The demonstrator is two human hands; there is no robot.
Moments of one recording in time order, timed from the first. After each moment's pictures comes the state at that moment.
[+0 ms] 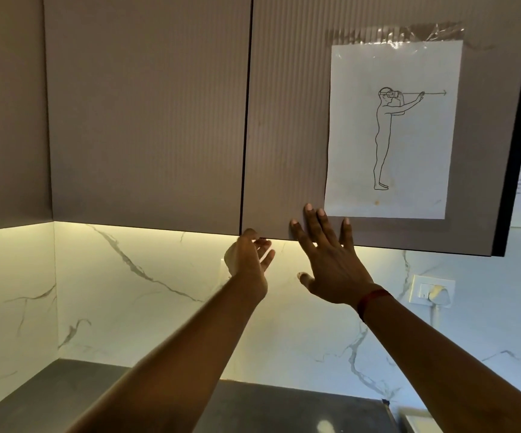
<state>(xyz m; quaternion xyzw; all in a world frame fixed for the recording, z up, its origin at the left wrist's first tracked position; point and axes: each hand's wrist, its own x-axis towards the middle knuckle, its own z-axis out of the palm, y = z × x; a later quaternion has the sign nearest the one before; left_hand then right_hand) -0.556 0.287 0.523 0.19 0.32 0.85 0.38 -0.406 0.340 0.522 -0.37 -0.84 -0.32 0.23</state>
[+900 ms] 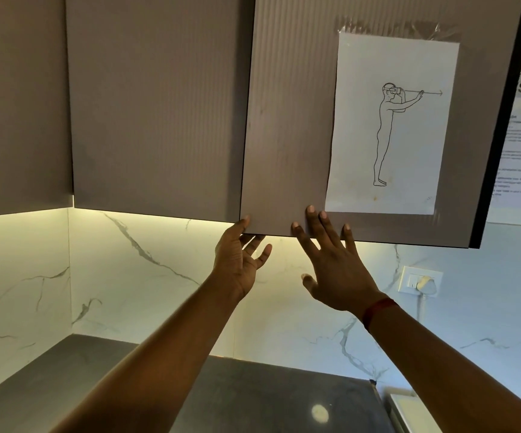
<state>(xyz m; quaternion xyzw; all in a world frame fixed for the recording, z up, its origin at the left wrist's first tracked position) -0.554 0.226 0.519 0.24 0.24 0.82 0.46 -0.376 0.284 0.513 -0.36 -0.86 -0.28 0.24</state>
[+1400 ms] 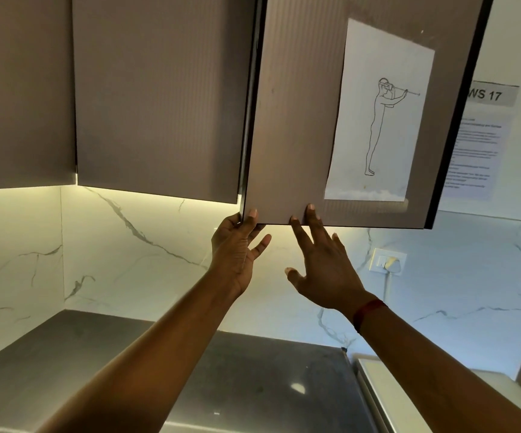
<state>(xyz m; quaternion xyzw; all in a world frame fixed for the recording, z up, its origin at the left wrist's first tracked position) -0.508 0.145 0.507 0.32 0.26 0.82 0.39 -0.348 0.190 0.498 -0.37 -0.87 -0.15 0.29</state>
